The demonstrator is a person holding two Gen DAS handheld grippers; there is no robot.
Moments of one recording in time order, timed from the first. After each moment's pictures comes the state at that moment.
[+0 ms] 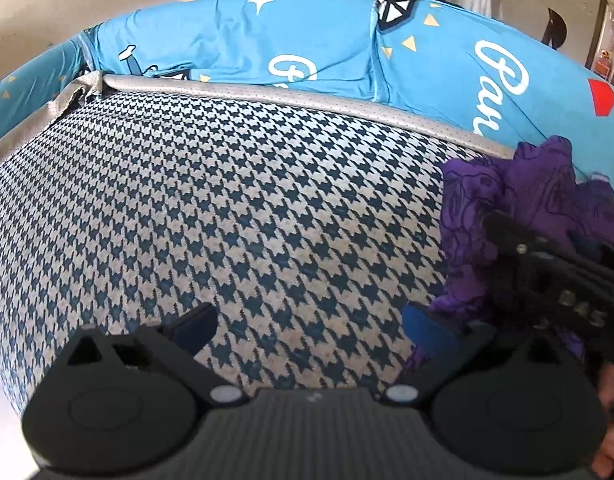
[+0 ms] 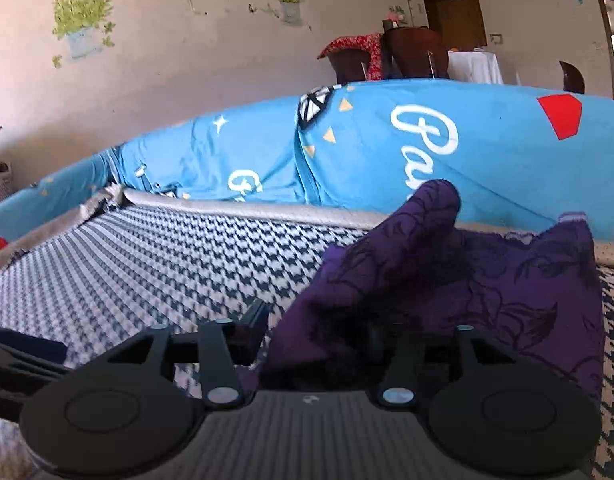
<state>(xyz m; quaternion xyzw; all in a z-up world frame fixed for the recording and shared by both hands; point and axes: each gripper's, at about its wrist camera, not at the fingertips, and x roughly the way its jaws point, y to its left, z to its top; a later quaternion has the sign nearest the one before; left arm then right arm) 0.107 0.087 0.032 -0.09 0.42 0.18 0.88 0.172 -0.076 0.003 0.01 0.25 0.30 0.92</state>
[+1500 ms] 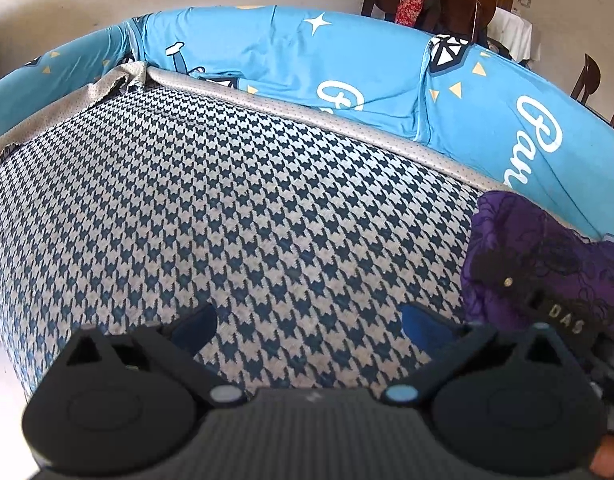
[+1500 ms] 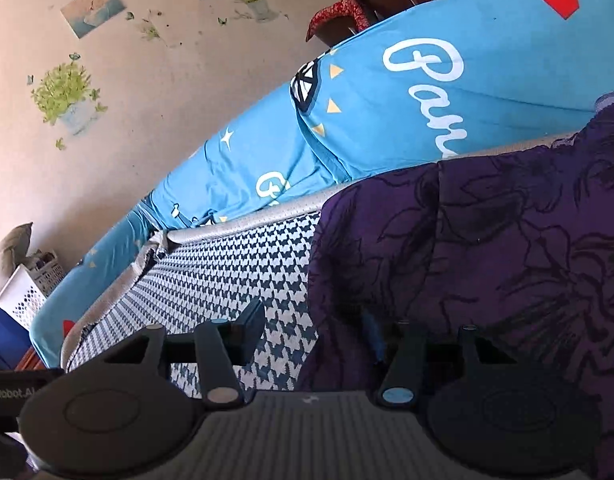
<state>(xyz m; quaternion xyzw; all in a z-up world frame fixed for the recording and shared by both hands) 0.100 0.109 0.055 -0.14 0.40 0.22 0.88 0.210 -0.078 -0.021 0.17 0.32 0.35 0.86</state>
